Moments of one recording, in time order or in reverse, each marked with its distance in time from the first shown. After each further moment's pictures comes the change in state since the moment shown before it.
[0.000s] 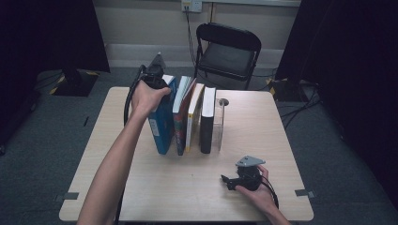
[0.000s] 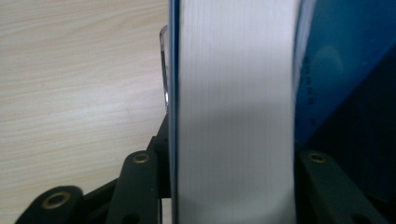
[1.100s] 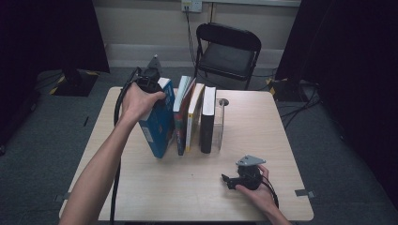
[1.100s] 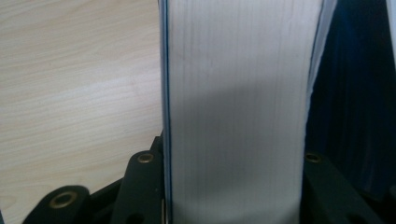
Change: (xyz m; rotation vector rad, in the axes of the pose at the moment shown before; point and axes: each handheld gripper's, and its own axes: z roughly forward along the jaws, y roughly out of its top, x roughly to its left) left arm 0.002 -0.017 -0.019 0.074 -0.006 0.071; right arm -0.002 0.000 0.000 0.001 -0.011 0.012
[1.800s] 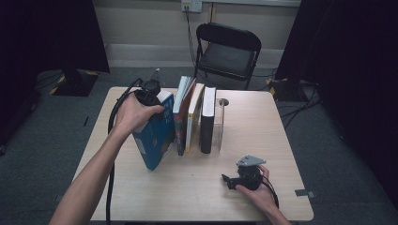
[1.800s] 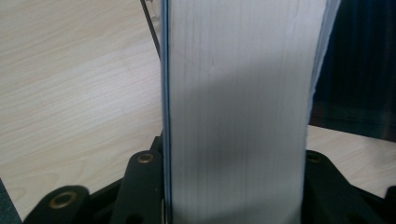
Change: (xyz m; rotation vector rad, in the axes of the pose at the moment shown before) left arm -0.007 -0.037 0.004 0.056 0.006 0.133; right arm 0.000 0.000 -0.001 0.002 -0.005 0.003
